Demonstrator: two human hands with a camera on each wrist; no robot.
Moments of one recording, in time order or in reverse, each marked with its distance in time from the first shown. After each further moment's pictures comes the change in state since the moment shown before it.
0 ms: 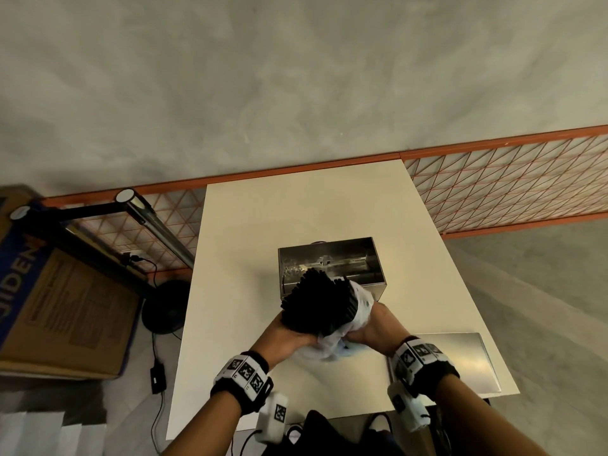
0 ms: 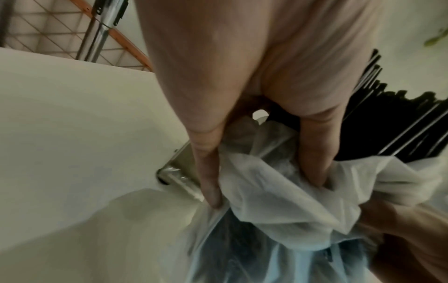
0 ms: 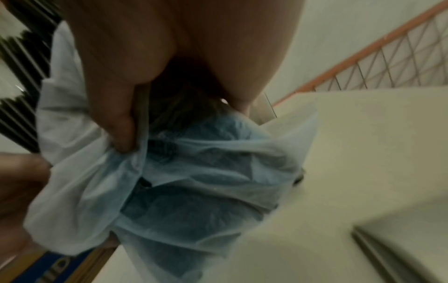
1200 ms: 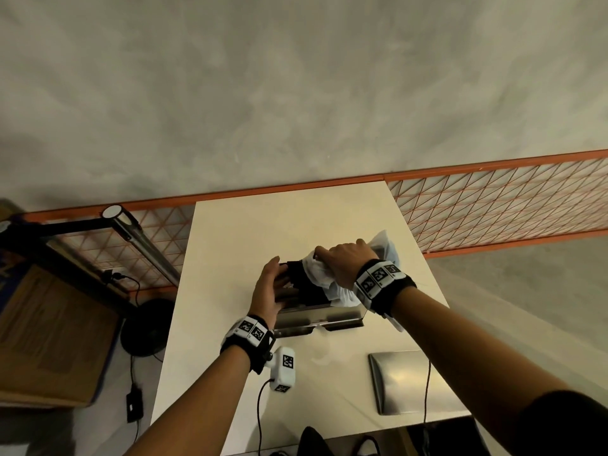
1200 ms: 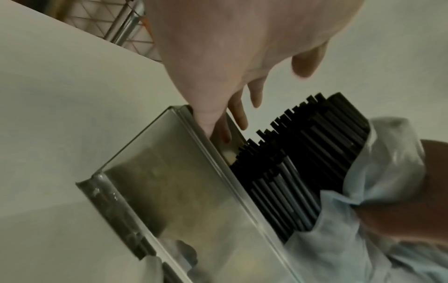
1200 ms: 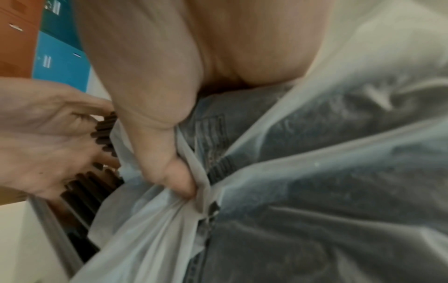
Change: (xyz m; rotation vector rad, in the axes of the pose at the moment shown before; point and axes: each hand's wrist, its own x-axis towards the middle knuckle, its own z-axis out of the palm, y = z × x) left_hand 0.067 0.075 -0.007 -0.688 0.275 0.041; right_hand 0.078 -0.050 -0.107 -0.803 0.079 -0.212
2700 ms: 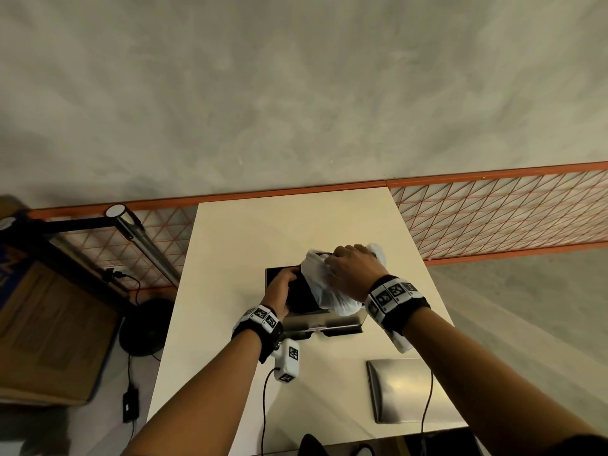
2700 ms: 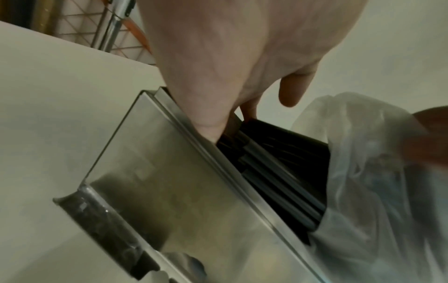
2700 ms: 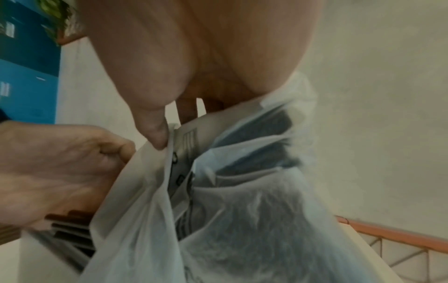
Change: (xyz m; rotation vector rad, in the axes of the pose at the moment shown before) left_hand 0.025 -0.007 0.023 0.184 -0.003 -0.186; right_hand -0.009 0.009 0.022 0.086 0.282 -0.036
